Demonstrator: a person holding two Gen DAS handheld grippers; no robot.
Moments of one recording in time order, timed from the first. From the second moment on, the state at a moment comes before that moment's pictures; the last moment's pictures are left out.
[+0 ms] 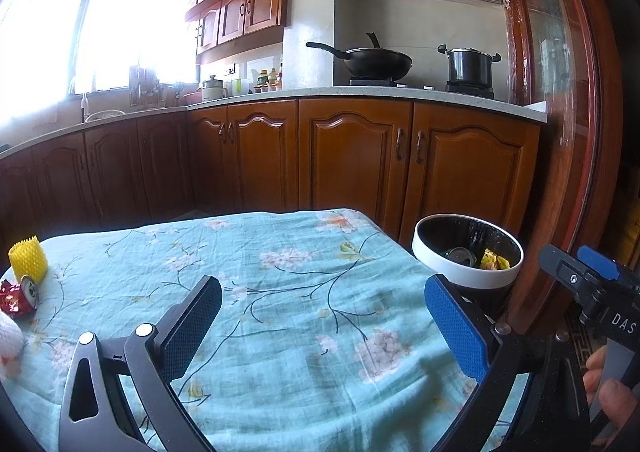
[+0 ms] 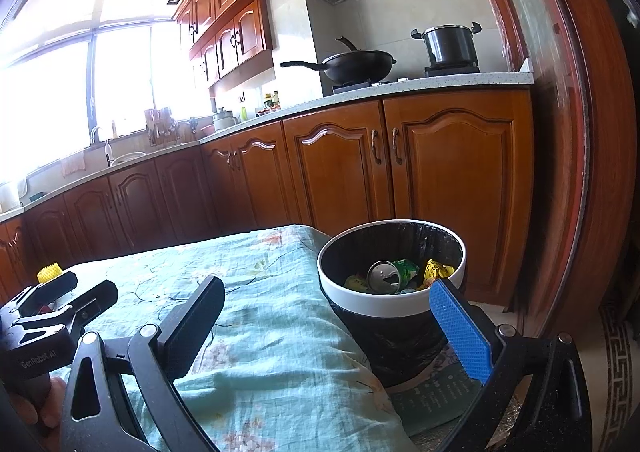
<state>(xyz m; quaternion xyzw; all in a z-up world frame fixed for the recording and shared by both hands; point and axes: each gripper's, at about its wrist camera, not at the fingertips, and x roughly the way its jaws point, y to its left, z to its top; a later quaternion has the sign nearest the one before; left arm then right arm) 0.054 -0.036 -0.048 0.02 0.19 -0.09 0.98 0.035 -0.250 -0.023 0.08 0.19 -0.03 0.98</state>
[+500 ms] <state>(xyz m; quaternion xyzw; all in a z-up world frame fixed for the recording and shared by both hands) 0.056 -0.035 -0.048 0.02 0.19 -0.10 0.98 0.034 -0.247 -0.021 0.08 0.19 -0.02 0.98</state>
